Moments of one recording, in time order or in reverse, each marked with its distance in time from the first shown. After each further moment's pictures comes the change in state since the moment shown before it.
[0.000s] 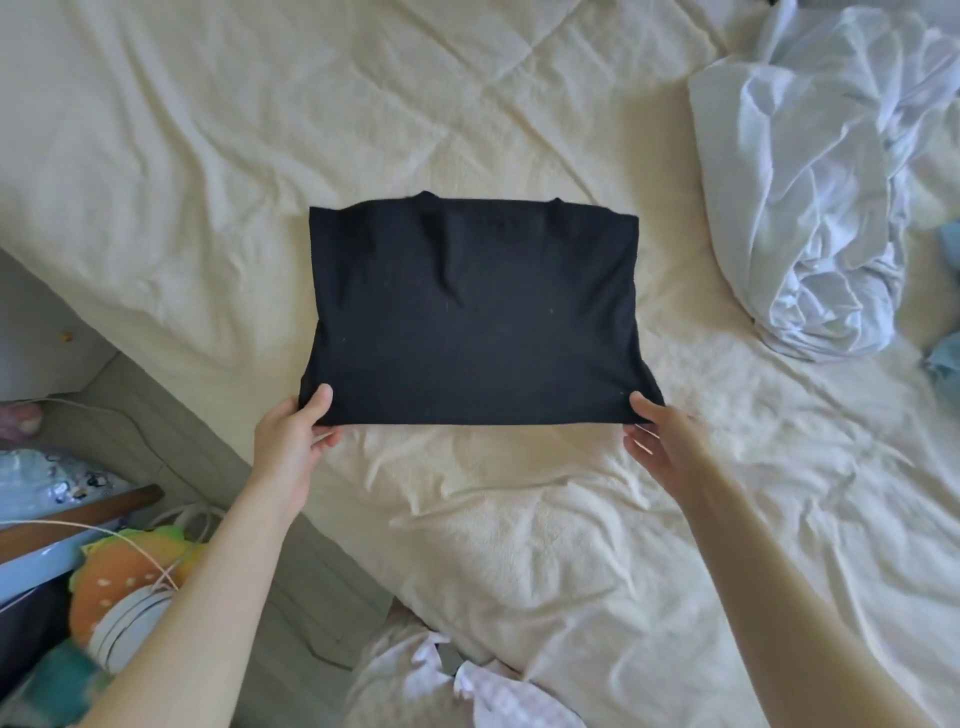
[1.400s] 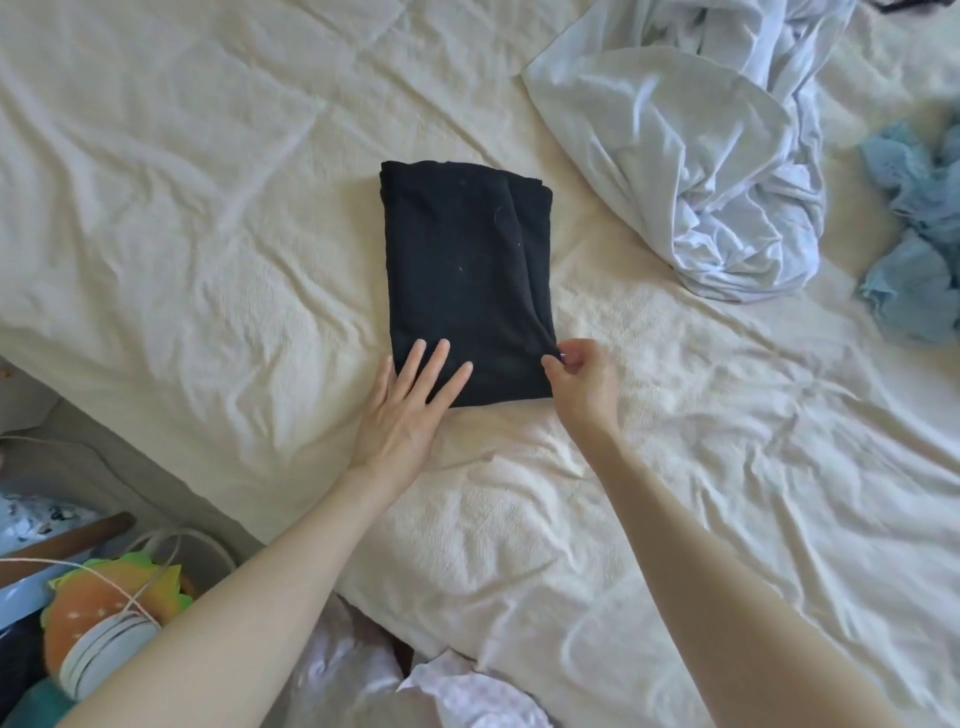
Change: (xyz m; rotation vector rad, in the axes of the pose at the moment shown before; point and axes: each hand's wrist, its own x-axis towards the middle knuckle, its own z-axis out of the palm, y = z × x) left_hand -0.026 -0.081 0.138 1.677 -0.311 1.170; right_hand 0.011 0.010 -0.001 -0.546 0.149 -0.552
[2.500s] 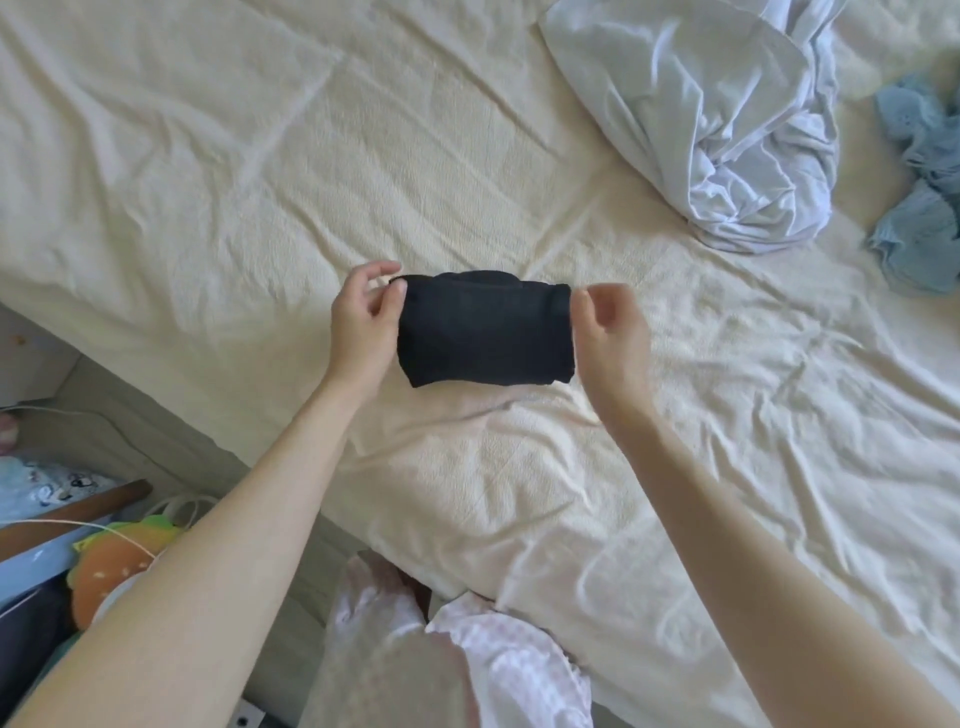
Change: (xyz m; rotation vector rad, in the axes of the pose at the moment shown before) left_hand 0.005 -0.028 -0.064 -1.325 0.321 -0.583; right_hand -0.058 -0.032 -0.018 0.156 0.080 -0.107
